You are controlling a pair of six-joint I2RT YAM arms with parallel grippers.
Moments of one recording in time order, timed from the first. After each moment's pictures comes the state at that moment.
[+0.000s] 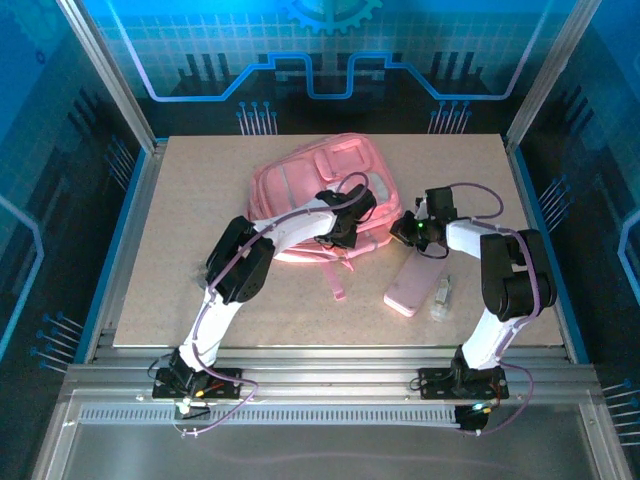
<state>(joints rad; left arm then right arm) -0.71 2.26 1.84 -0.92 -0.21 -0.55 0.11 1.76 0.92 -0.13 -0.47 0.70</state>
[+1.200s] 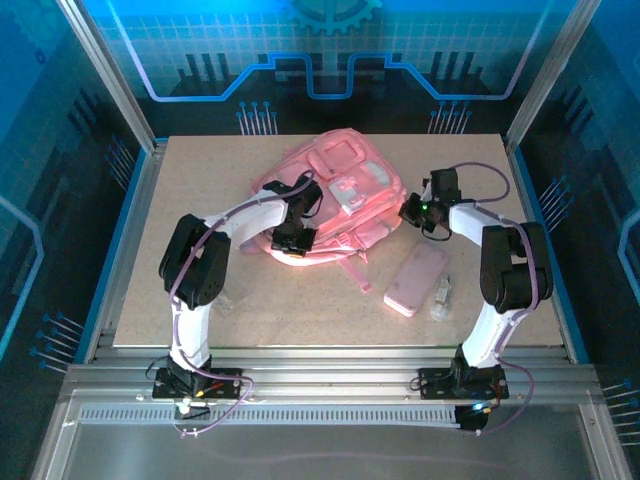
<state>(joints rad) -0.51 1.99 1.50 -1.02 0.04 -0.39 0.07 1.82 1.11 -0.22 -0.34 0.60</state>
